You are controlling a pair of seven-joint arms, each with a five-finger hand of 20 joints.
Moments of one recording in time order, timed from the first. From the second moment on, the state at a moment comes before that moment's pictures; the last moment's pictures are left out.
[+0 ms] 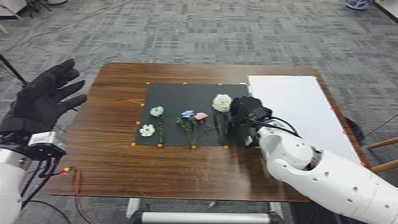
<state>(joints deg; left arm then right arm) 127.2 -52.2 -116.7 -127.1 40.1 0.1 -0.8 -57.4 -43.4 24.6 -96.0 -119.2 15.5 24.5</state>
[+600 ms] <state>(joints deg) 127.5 -52.3 -117.2 -127.1 40.1 0.1 -0.7 -62.1 -40.6 30.6 -99.4 -119.9 12.1 25.0</state>
